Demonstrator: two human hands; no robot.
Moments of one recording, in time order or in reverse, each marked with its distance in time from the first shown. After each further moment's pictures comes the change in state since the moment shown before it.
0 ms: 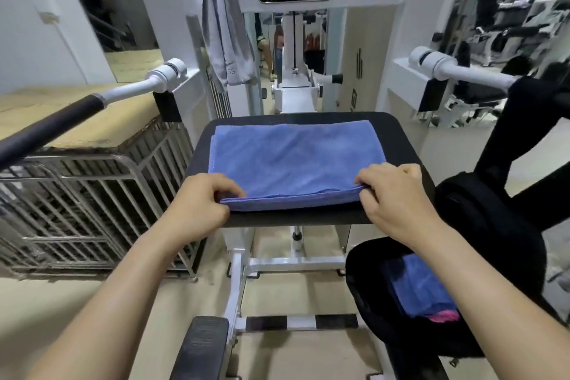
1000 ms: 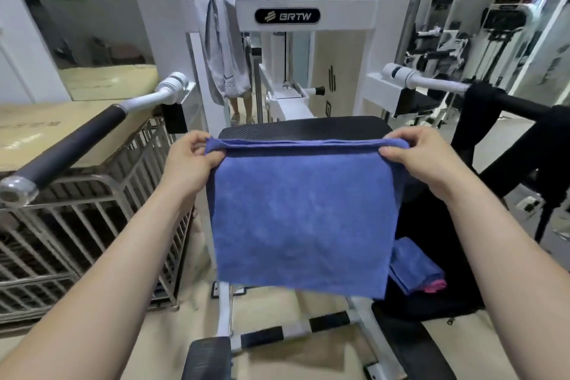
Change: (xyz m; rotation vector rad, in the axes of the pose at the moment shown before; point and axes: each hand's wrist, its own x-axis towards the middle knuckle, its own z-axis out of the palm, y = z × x) left_hand 0.024 -0.052 -0.067 -0.737 0.223 -0.131; right_hand 0.007 -0.066 -0.052 0.677 0.164 0.569
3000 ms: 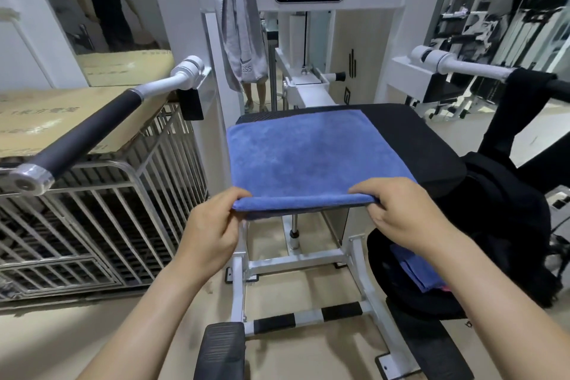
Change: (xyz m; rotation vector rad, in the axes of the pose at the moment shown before) left_hand -0.073 -0.059 -0.021 0.542 -0.164 0.581; right_hand -0.054 0.020 0.072 -0.641 -0.204 -0.428
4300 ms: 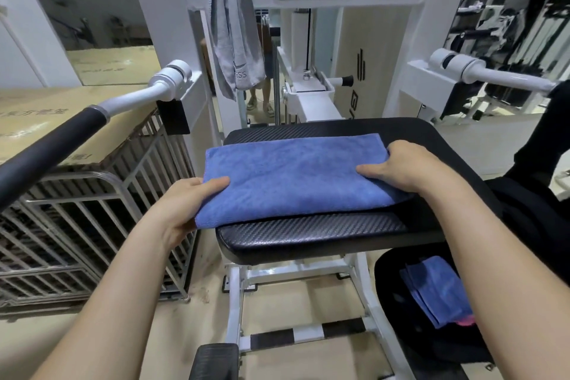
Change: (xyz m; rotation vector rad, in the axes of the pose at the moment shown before) left_hand 0.109 -0.072 0.012 -0.646 -0.084 -1.070; right_hand 0.142 0.051 -0.018 -0.075 -0.251 0.547
